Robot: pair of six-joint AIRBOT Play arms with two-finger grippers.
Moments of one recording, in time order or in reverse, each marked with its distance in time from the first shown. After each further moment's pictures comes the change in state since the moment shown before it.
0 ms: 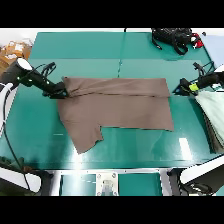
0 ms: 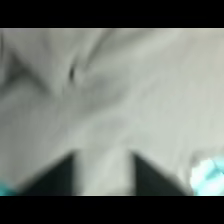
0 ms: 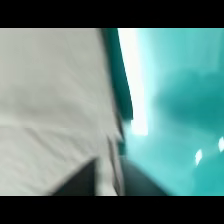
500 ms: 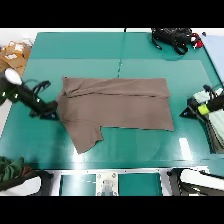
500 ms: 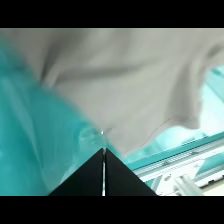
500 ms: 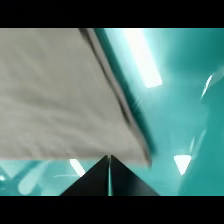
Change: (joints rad) left arm 0.000 0.405 -0.416 0.133 -0.143 -0.148; right arm -0.101 0.496 -0.621 -0.066 0.008 0.146
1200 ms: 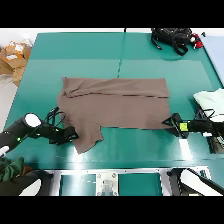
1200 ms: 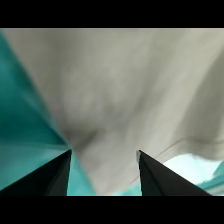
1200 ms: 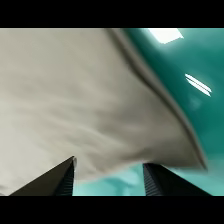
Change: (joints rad) left arm -0.201 0.251 -0.574 -0.201 0.553 -0.121; right arm 0.060 0.176 -0.503 0.251 -0.429 0.066
